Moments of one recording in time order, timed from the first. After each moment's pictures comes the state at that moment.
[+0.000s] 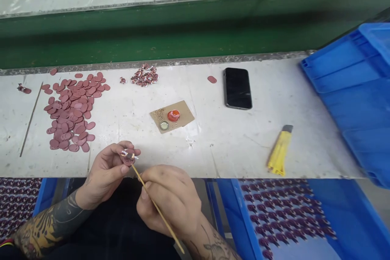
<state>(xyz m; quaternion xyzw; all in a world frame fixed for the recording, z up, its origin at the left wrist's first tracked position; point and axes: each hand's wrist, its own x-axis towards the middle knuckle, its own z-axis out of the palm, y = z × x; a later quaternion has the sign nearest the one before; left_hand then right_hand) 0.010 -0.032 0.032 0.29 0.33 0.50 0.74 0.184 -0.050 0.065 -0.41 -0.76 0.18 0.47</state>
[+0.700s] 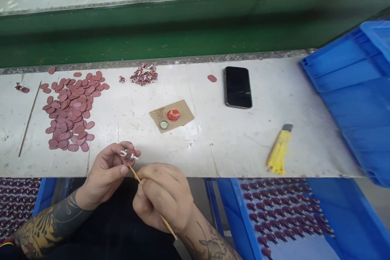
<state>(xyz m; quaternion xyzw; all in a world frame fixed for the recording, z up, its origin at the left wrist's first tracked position) 0.011 -0.031 0.036 0.26 0.34 0.49 0.76 0.175 -0.049 0.053 -0.39 -0.75 0.15 0.52</state>
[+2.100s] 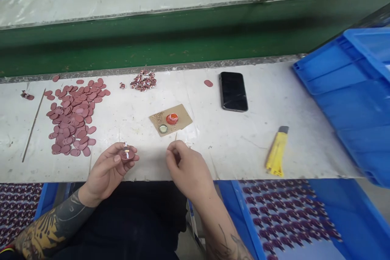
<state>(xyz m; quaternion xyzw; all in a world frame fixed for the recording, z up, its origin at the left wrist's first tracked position) -0.001 -0.023 0.026 0.21 0.36 0.46 0.78 0.225 -0.021 0.033 -0.69 -0.62 0.33 0.19</state>
